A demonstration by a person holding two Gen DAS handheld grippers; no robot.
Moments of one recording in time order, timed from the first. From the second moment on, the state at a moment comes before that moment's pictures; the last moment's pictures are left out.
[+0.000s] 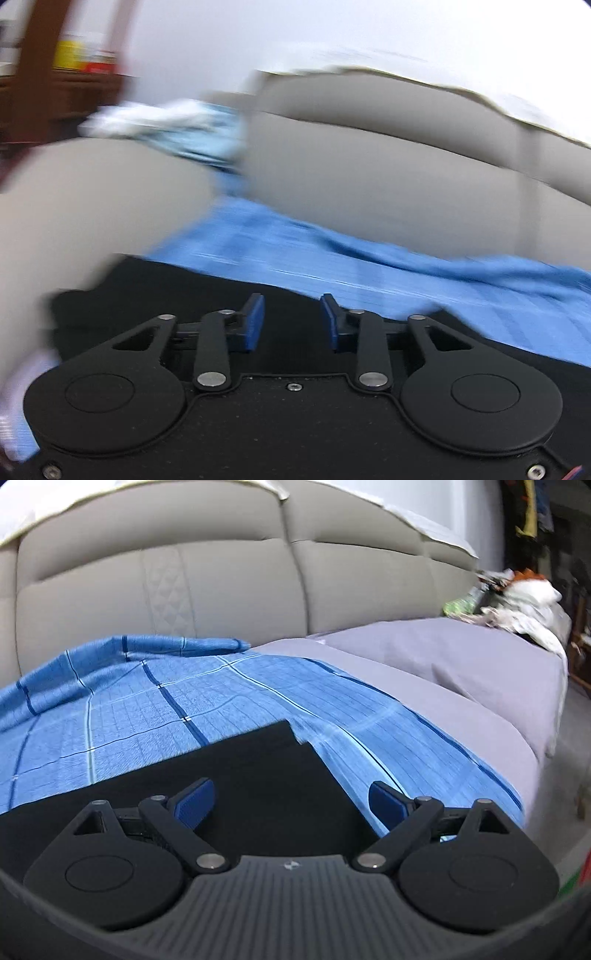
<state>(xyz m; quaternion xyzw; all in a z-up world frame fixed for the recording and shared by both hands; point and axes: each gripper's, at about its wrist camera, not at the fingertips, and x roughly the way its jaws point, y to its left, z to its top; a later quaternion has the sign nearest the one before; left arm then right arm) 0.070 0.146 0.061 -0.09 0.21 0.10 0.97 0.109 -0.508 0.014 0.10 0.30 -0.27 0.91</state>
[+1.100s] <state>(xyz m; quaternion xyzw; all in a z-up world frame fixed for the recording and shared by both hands) 0.179 0.053 0.000 -0.01 0.27 0.10 0.96 0.008 -0.517 0.033 0.22 0.13 -0.32 0.91</state>
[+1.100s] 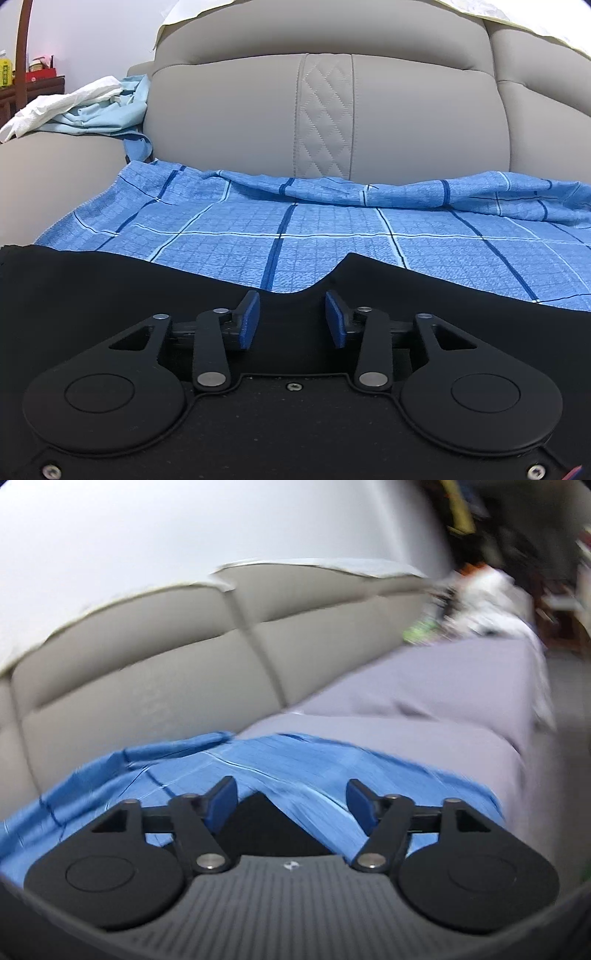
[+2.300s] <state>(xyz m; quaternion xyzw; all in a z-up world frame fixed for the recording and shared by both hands) 0.099 0.193 0.013 -0.13 0.27 0.12 0.95 0.065 -0.444 0.058 0.22 0.24 -0.20 0.92</state>
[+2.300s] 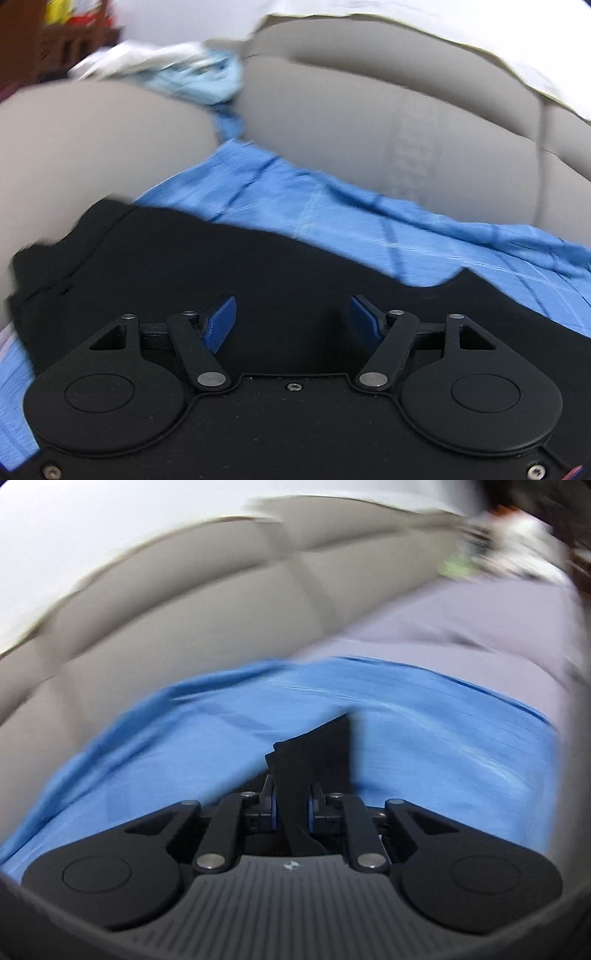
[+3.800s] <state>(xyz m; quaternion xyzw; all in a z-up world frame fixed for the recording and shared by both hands) -0.026 0.118 0.013 -0.19 0.27 -0.05 0.94 -0.052 -0.185 -0.004 -0.21 0.22 -0.11 0.95</state>
